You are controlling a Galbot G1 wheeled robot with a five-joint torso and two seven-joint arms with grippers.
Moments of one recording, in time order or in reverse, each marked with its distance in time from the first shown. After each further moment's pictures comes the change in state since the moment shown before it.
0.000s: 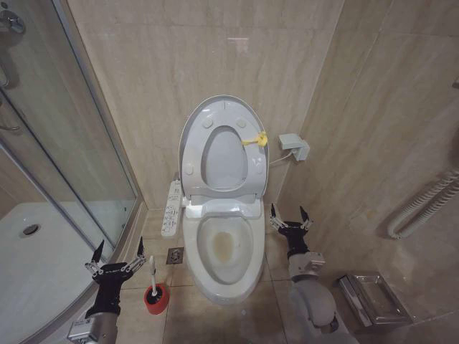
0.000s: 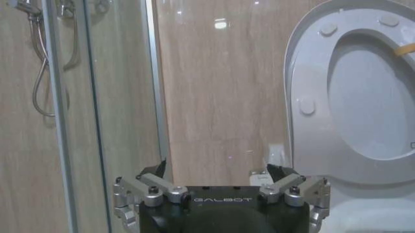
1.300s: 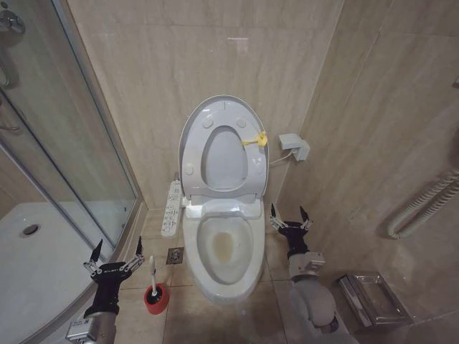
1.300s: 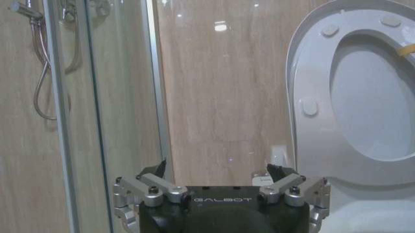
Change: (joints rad) left arm -0.009 0.010 -0.010 0.010 -0.003 -0.006 0.002; right arm 0.000 0.000 0.000 0.000 0.000 0.000 0.000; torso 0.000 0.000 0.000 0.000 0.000
